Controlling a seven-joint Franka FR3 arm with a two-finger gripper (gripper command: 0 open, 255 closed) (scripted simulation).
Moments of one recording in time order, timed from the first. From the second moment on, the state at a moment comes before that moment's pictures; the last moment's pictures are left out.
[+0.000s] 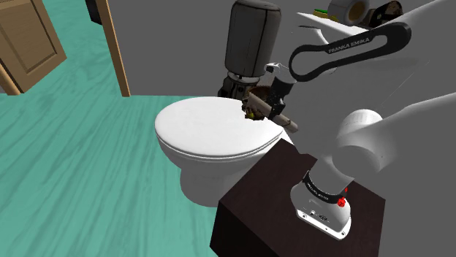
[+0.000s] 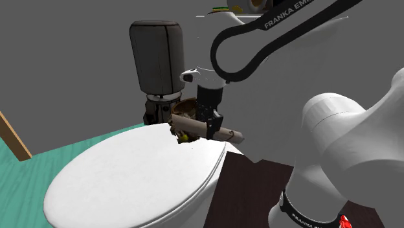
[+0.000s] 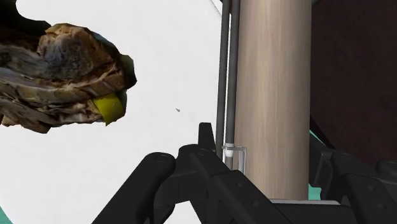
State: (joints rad) arm 0.06 -0.69 -0.49 -2.87 -0.28 2.26 -0.94
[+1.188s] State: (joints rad) arm 0.14 -0.43 -0.68 -2.52 -0.20 2.19 -1.16
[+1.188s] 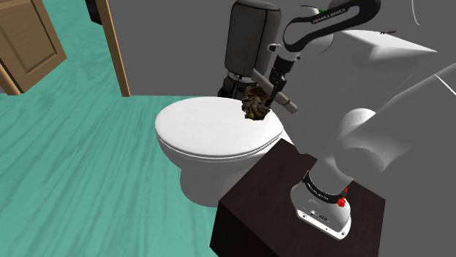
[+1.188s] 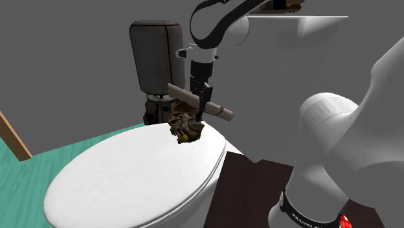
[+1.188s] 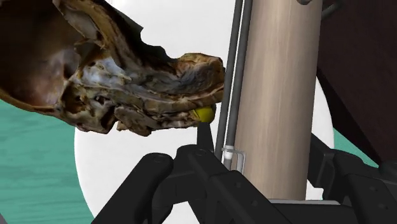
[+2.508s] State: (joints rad) arm 0.21 0.20 -0.90 -2.13 0.39 2.23 -1.68
